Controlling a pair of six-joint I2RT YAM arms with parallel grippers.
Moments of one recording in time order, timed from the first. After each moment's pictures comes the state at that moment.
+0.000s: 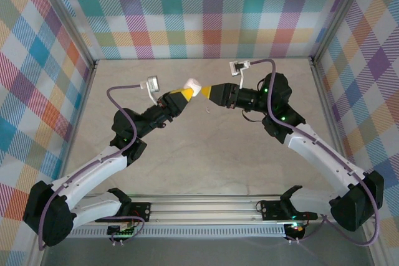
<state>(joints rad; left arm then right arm) -0.61 1.08 0.71 0.79 0.41 -1.01 0.60 1.20 1.09 0.22 -0.75 0.92</state>
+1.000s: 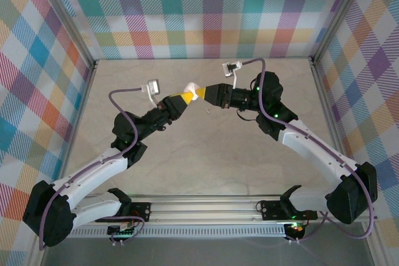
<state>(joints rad) -0.61 1.07 0.66 0.83 0.43 -1.06 0.61 1.26 1.09 0.24 -0.77 0.94</state>
